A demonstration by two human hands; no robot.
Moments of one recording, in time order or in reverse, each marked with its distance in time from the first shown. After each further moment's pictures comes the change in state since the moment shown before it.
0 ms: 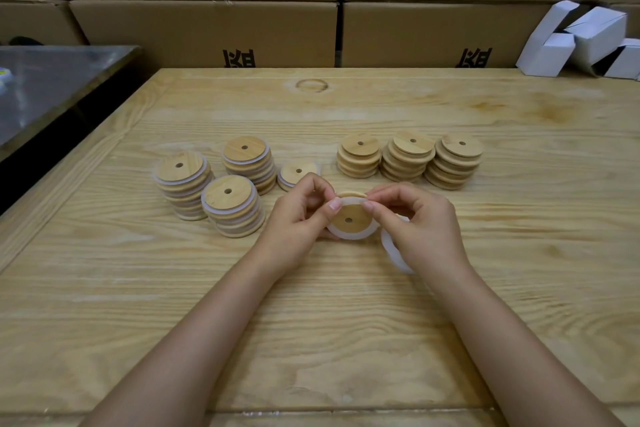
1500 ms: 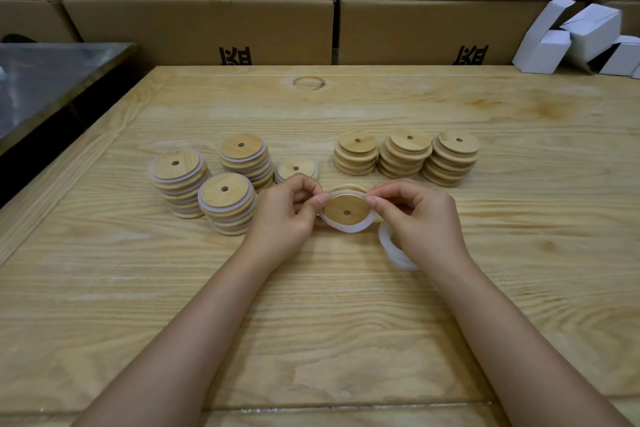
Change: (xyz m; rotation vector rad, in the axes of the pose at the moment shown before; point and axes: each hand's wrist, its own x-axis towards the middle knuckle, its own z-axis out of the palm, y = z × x) left_hand 0.005 0.002 -0.005 0.280 0.180 -0.028; right_hand 0.003 0.002 -0.005 -0.009 -0.007 0.039
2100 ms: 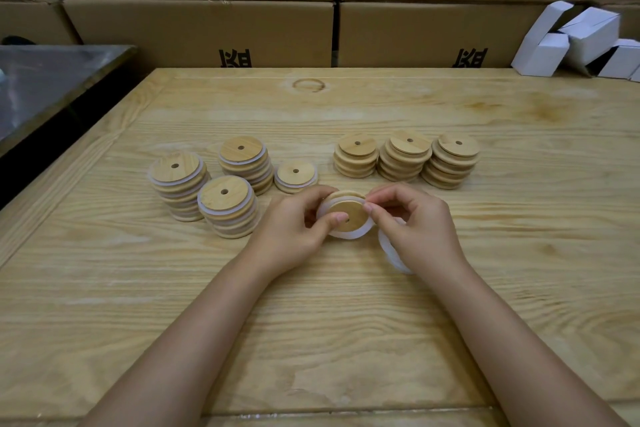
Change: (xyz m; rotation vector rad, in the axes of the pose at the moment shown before) left_hand -0.003 -0.003 -0.001 0.154 -0.147 0.105; right_hand -0.001 0.004 0.002 -0.059 -0.024 -0.063
